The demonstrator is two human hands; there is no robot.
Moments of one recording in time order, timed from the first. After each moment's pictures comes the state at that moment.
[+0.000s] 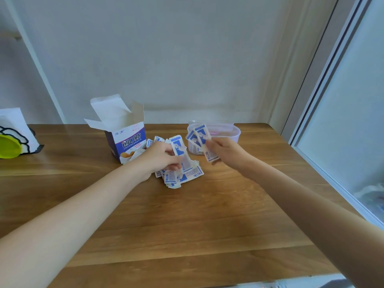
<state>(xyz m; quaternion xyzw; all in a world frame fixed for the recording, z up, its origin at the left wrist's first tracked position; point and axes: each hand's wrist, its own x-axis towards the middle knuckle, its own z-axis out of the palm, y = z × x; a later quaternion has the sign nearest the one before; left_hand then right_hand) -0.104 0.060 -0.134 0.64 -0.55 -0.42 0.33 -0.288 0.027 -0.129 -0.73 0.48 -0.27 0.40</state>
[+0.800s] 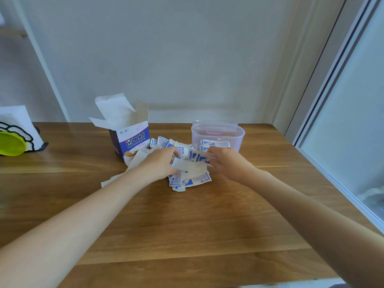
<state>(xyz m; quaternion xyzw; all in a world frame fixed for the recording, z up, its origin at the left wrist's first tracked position) -0.094 0.056 -0.149 0.69 -0.70 -0.17 0.12 -0.285 0.026 -0.147 -0.86 0.49 -0.12 0.11</state>
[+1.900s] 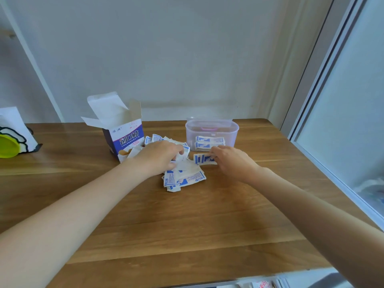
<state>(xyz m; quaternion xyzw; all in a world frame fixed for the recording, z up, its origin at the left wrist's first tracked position) -0.100 0.049 -0.139 0.60 -0.80 -0.01 0.01 -0.308 0.016 -0.164 -0.87 0.48 -0.08 0.00</state>
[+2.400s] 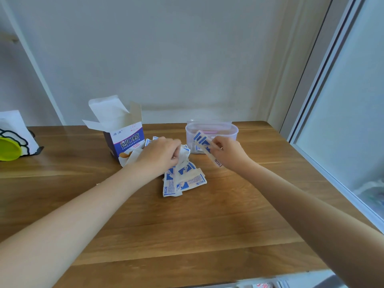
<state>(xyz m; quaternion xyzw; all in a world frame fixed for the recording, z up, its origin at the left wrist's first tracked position) -0.104 0.050 -0.141 0.63 -0.77 0.01 0.13 -0.292 0.018 -0.141 -0.75 0.56 -0.25 0.23</state>
